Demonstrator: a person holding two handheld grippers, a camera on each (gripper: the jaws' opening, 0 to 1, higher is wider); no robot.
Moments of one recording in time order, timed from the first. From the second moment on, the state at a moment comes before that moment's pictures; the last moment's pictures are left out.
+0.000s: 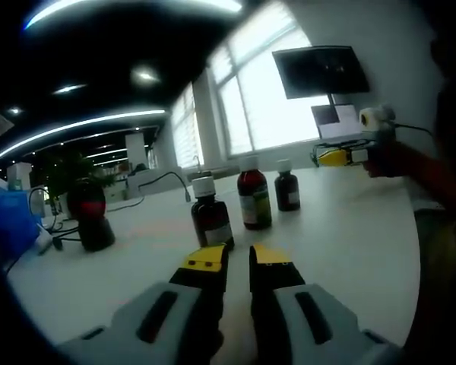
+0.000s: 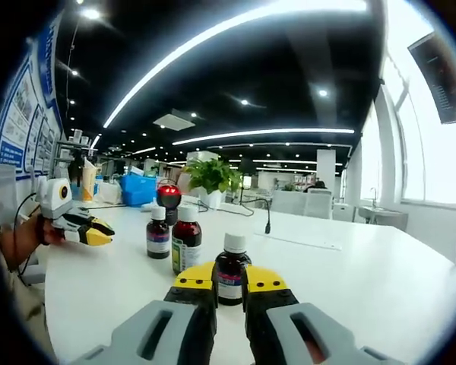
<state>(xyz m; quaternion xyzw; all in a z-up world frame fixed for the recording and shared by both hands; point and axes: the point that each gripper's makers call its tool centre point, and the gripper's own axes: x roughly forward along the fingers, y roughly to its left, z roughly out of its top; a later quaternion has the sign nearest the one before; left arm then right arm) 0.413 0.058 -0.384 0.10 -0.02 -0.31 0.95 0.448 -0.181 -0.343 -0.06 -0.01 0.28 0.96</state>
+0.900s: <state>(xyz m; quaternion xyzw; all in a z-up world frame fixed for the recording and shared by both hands) 0.407 0.053 -0.384 0.11 -0.02 -0.31 0.95 0.490 -0.163 -0.332 -0.03 0.03 0.28 0.96</state>
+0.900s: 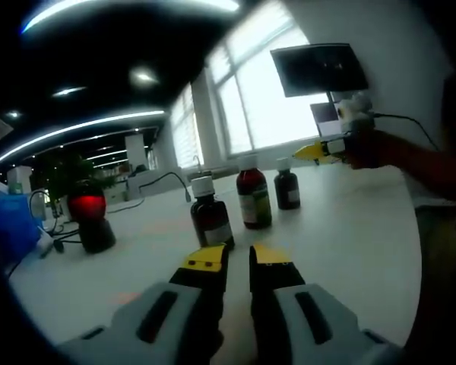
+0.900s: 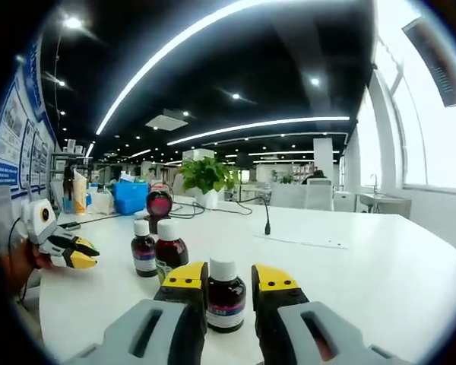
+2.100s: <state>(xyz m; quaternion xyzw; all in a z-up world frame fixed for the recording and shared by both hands) 0.408 0.060 -0.380 0.11 -0.02 -0.30 0.95 0.515 -0.143 -0.346 -0.05 0.07 0.26 0.96</state>
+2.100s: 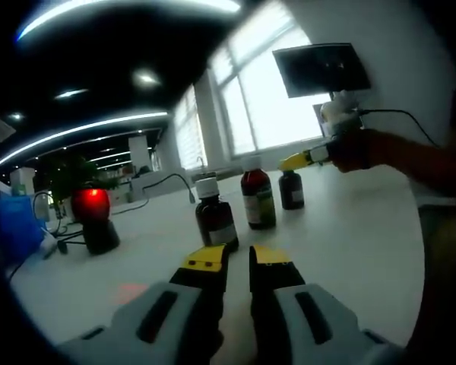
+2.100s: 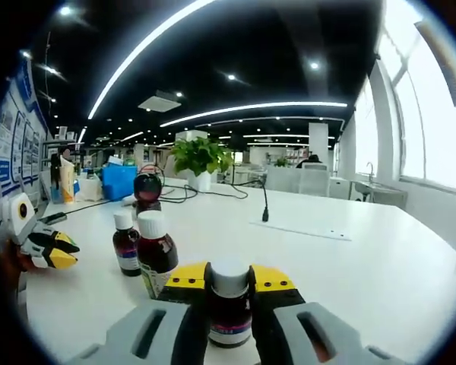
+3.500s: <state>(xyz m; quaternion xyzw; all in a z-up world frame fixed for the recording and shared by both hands) 0.414 0.059 -0.384 0.13 -0.02 -0.29 0.95 0.520 -0.139 -0.342 -0.06 0.08 0.25 0.96</state>
